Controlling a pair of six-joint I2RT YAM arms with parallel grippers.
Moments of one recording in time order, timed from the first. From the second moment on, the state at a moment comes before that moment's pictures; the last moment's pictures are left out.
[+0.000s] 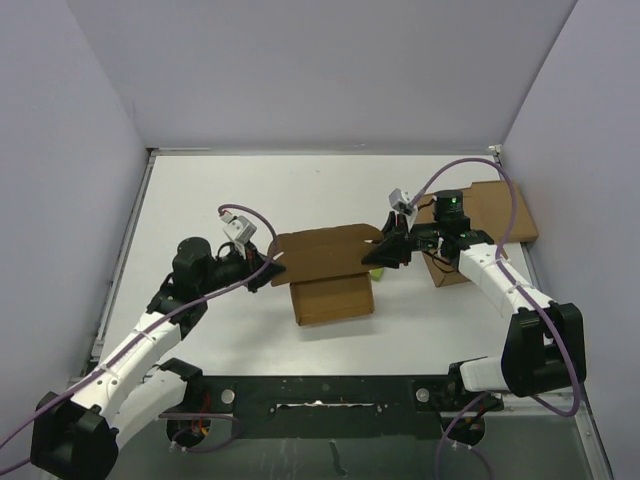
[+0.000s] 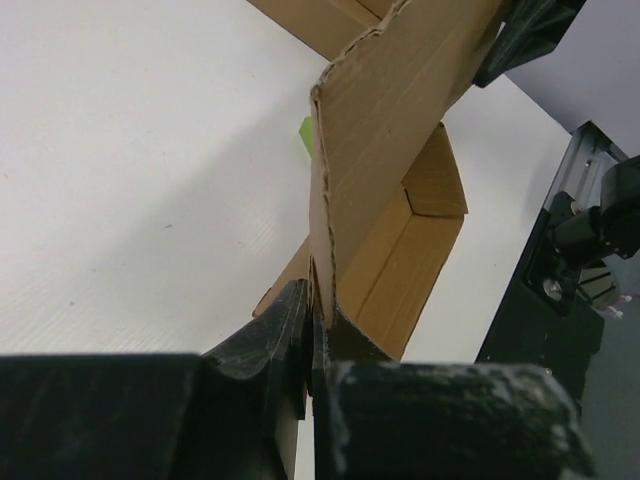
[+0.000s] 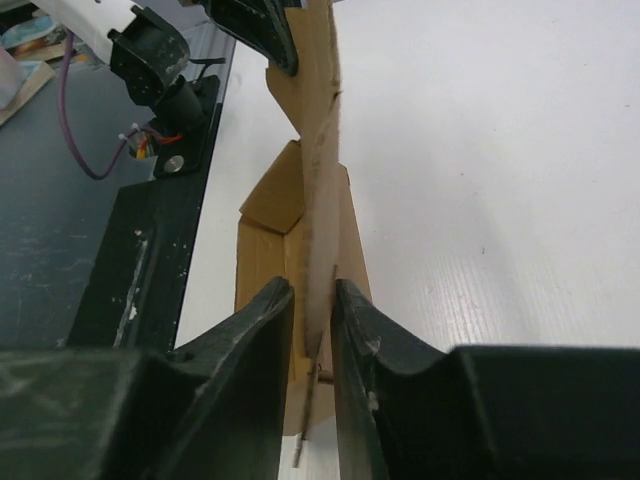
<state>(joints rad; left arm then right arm) -0.40 0.89 0.51 0.14 0.61 -0.30 0.19 1.35 0.90 -0.19 -1.38 -0.38</state>
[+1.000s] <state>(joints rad) -0.21 0.95 0.63 -0.10 0.64 -0.12 0.13 1.51 1.06 -0.73 -0.97 -1.12</state>
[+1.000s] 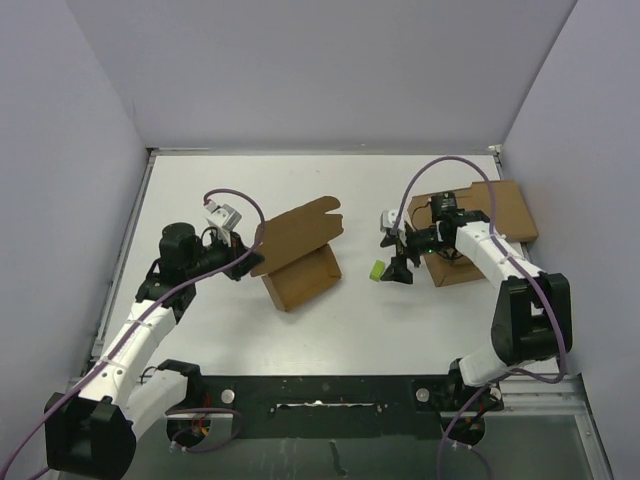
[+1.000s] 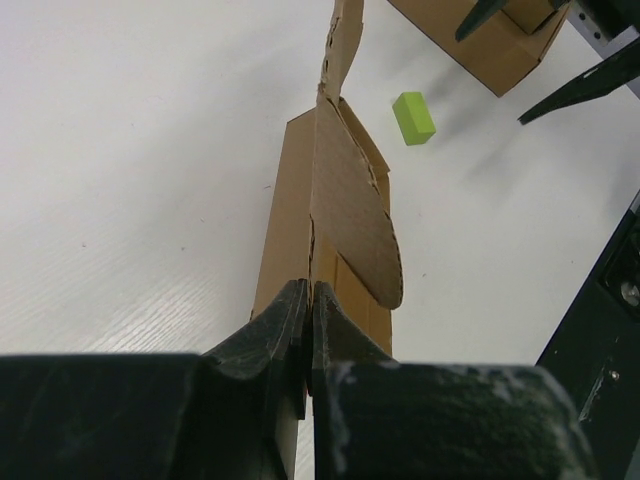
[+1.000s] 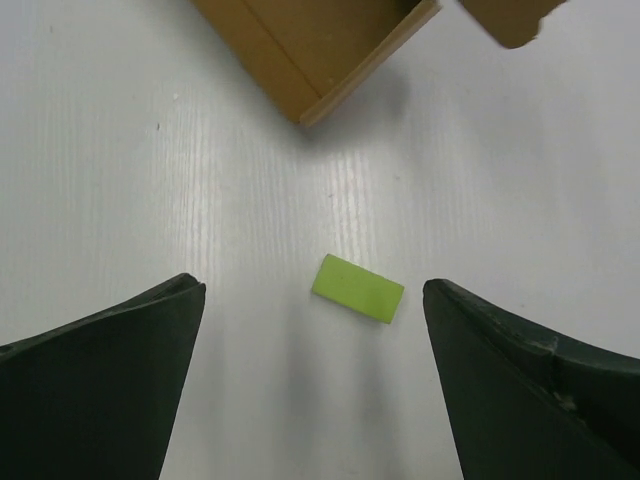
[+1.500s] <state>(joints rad) -0.21 0.95 0.63 -0.11 0.65 -0.13 0.26 1.66 1.10 -0.92 -0.74 -1.82</state>
